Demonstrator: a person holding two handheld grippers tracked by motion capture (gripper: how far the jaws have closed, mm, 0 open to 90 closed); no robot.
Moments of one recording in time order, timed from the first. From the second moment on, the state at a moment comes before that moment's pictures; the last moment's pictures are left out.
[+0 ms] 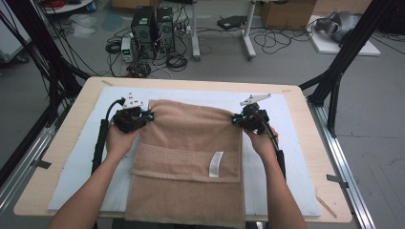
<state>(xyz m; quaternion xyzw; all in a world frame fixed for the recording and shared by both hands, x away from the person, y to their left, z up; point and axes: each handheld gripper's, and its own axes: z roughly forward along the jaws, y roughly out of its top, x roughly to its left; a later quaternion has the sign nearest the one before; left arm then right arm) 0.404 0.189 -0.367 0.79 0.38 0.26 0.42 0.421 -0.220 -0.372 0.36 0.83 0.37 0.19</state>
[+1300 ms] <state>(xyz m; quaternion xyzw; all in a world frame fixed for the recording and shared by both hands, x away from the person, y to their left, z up) 0.315 0.209 -0.434 0.85 0.29 0.16 0.41 0.321 -0.215 -0.434 0.31 0.86 0.38 0.13</state>
